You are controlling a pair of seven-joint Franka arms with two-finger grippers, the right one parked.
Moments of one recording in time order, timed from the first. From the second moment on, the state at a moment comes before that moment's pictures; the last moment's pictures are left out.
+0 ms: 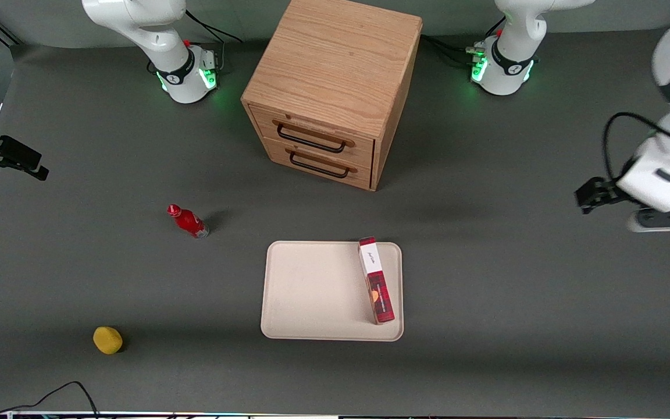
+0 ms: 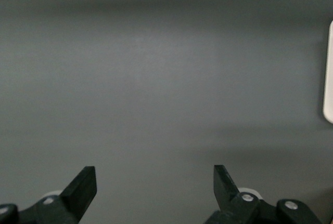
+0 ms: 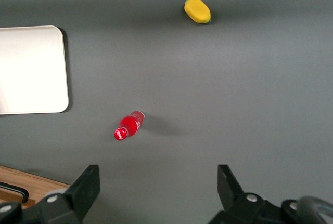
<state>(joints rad) 0.13 0.10 -0.19 -1.58 0.14 1.72 -0.06</state>
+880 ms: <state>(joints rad) 0.28 0.05 -0.16 -1.63 0.03 1.73 0.24</state>
